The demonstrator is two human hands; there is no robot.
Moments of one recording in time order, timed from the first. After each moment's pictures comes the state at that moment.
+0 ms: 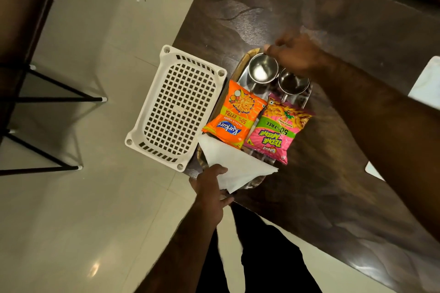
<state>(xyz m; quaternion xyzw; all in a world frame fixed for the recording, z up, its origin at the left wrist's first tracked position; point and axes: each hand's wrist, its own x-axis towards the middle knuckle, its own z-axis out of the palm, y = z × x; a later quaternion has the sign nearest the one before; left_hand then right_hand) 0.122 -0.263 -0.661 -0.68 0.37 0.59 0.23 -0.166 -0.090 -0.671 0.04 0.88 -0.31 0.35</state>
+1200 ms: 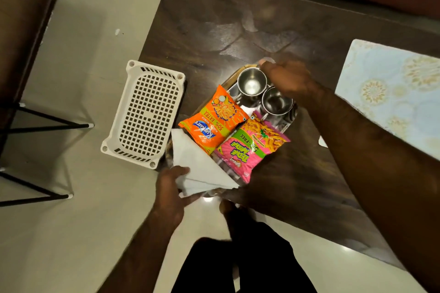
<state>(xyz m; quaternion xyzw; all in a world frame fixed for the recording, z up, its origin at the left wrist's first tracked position) 0.155 -0.260 -0.627 -0.58 0.48 0.63 0.18 -0.063 0.010 -0.626 0.16 0.87 -0.38 0.27</state>
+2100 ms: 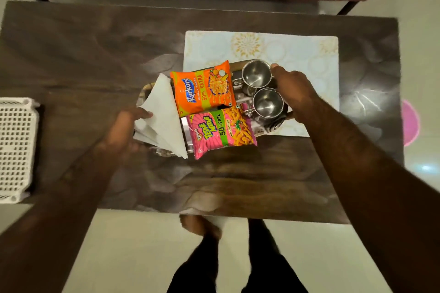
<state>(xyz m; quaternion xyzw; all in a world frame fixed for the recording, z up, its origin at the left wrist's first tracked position) 0.061 0.025 -0.602 -0.34 0.71 0.52 0.32 0.089 0.374 -0.616 0.47 0.73 -0.47 0.20</state>
